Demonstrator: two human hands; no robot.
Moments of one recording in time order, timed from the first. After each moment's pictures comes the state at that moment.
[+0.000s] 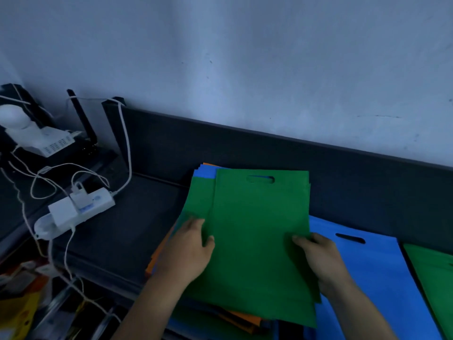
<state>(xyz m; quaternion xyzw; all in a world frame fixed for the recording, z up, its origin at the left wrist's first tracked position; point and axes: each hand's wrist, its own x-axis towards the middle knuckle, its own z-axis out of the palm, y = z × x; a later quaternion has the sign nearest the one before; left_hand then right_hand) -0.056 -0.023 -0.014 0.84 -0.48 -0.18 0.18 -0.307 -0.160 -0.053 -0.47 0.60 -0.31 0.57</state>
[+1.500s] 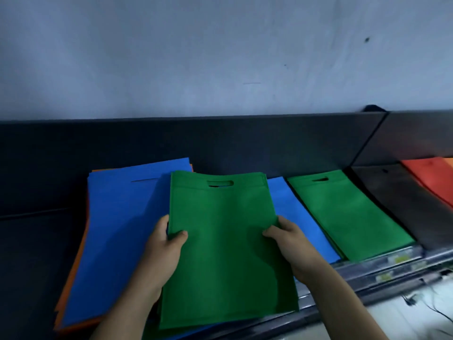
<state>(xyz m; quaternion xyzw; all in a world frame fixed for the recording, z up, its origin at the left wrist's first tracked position) -0.114 -0.054 -0.034 0.64 -0.43 -0.49 0.41 -0.390 -0.068 -0.040 -0.38 0.62 -0.40 0.56</state>
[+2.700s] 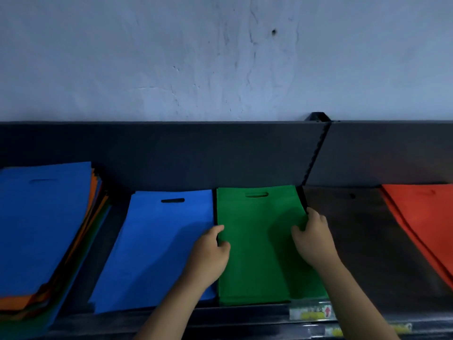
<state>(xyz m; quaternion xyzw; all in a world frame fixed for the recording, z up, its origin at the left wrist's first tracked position) -0.517 -0.122 -0.062 0.70 -0.51 -0.40 0.30 -0.760 -0.186 -0.059 -0.58 0.73 -0.25 0.27</state>
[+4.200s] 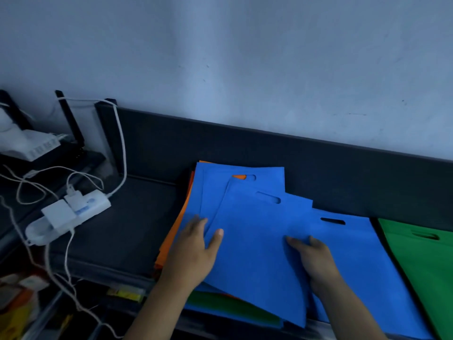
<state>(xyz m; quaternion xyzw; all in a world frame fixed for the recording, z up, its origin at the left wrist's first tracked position) -0.047 0.011 -0.040 0.78 -0.52 -0.22 0.26 -0.308 -0.103 -0.074 -0.42 0.59 -0.40 0.57</state>
